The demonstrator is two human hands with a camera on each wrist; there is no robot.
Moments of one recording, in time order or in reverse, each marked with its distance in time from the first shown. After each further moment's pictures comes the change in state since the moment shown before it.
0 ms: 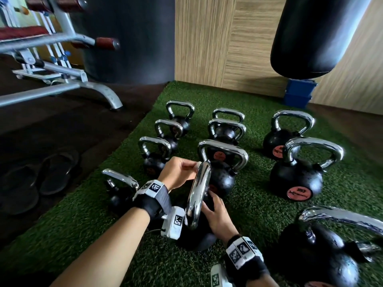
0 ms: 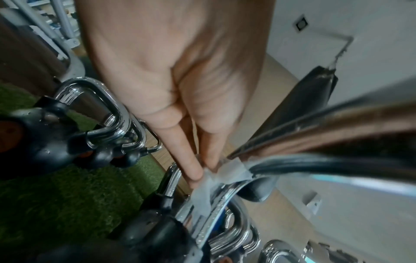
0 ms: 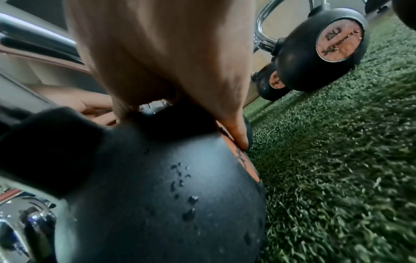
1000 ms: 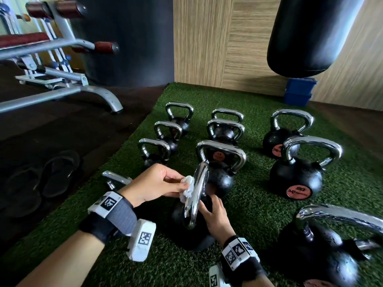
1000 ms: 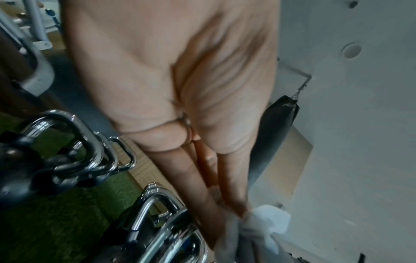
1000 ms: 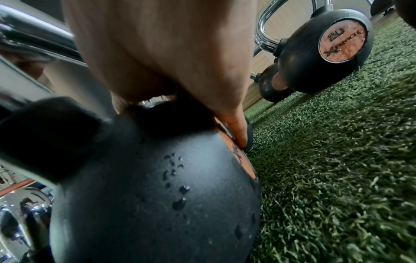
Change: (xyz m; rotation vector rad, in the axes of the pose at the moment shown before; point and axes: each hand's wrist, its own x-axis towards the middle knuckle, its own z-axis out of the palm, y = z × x) left_hand -0.055 0.017 -0.050 -0.266 -0.333 -0.057; right_hand -0.007 0.000 0.000 0.013 0.032 -0.035
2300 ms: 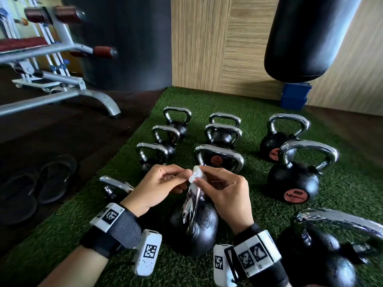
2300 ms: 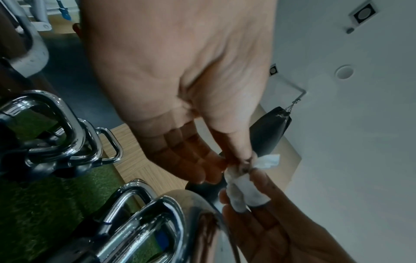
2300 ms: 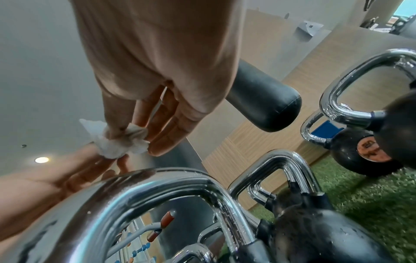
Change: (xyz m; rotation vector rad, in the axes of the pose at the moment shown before) left_hand -0.006 0.020 0.022 0.015 0.170 0.247; right_hand -0.029 -0.109 -0.071 0.236 0.230 -0.593
